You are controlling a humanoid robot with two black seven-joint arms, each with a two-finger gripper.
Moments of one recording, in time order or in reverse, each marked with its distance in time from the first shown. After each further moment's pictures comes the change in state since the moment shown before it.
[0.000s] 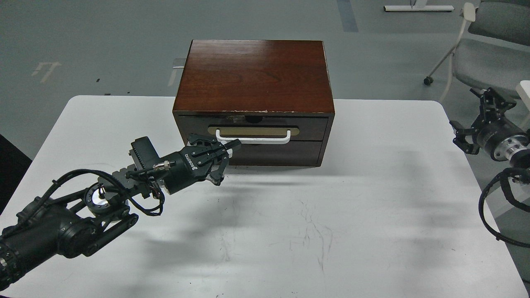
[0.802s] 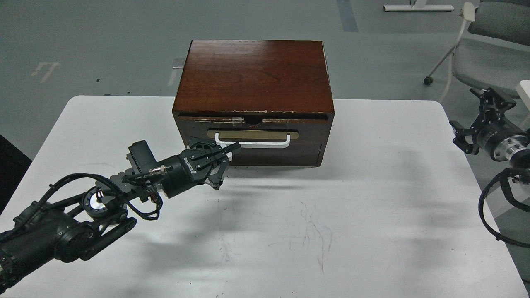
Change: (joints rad) left arm 0.016 0.007 -0.017 -0.015 0.000 0.000 0.000; right arm 0.000 0.001 0.000 0.000 0.000 0.000 -0.001
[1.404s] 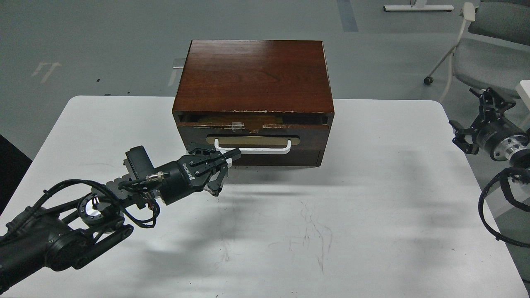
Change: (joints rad) left arm 0.031 0.038 0.007 -0.092 0.000 0.000 0.000; right arm 0.001 -0.001 0.000 0.000 0.000 0.000 0.000
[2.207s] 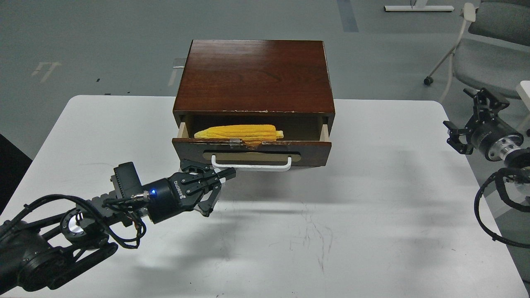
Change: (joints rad) left arm 0.072 0.105 0.005 -0.161 0.000 0.000 -0.001; right arm -0.001 0.000 0.000 0.034 0.000 -0.007 0.000
